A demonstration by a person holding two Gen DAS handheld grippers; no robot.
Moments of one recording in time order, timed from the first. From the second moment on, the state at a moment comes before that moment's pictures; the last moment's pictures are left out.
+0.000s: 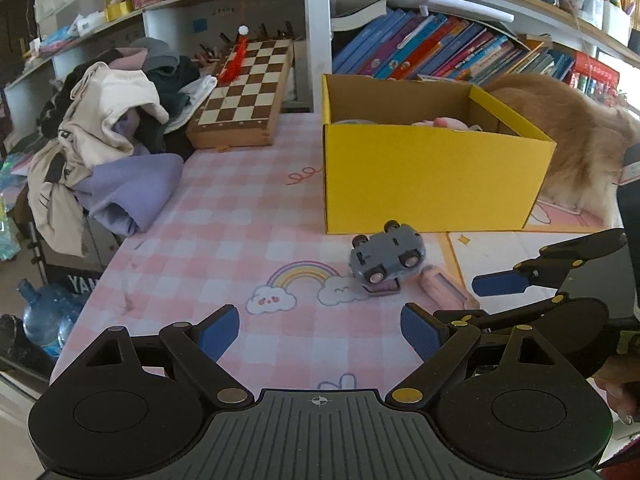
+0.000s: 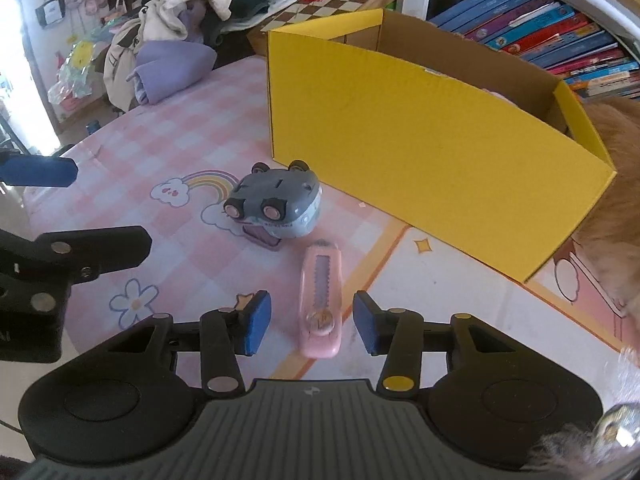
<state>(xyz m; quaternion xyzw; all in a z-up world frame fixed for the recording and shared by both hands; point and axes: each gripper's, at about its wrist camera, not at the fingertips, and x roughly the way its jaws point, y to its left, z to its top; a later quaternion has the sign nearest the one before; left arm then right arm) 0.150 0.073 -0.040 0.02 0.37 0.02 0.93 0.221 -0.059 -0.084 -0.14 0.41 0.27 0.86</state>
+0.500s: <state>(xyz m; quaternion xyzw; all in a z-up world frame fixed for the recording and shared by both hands) 0.193 0.046 -0.054 0.03 0.39 -0.02 0.92 0.236 -0.091 -0.077 -0.13 0.41 0.28 0.86</state>
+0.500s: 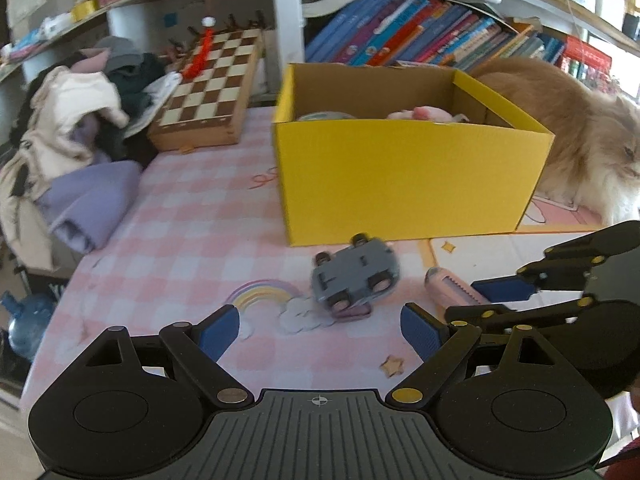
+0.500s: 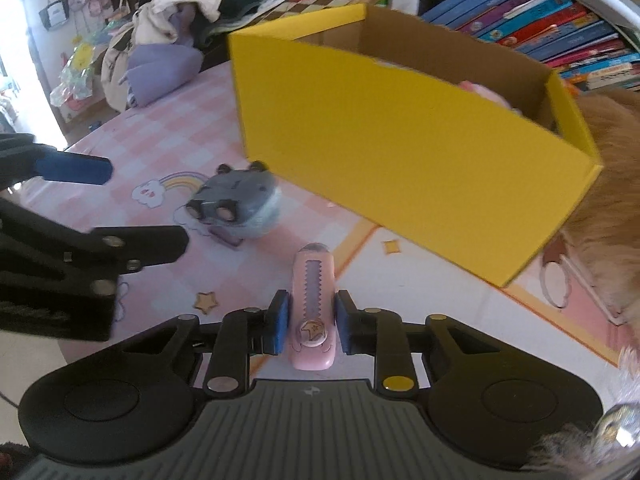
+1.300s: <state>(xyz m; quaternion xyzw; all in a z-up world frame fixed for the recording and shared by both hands) 0.240 0.023 -0.079 0.04 0.40 -0.02 0.91 0.236 -0.132 -0.065 -0.12 0.41 0.26 0.87</state>
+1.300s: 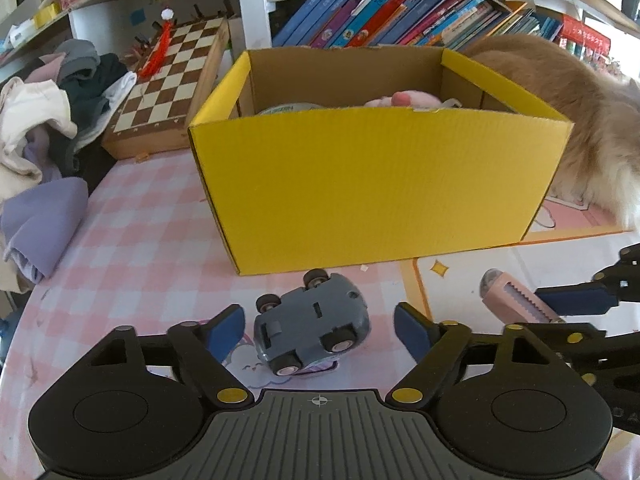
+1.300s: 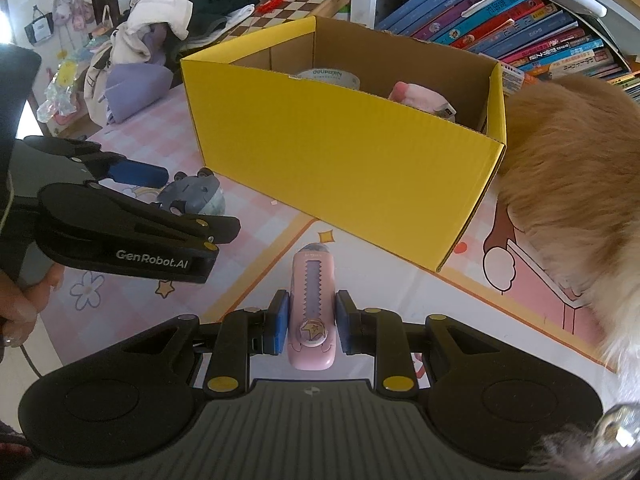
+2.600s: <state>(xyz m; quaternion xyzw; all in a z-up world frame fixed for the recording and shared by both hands) 0.258 0.018 0.044 0.05 0.26 -0.09 0.96 0.278 -0.145 0.051 -0.13 0.28 0.30 0.90</state>
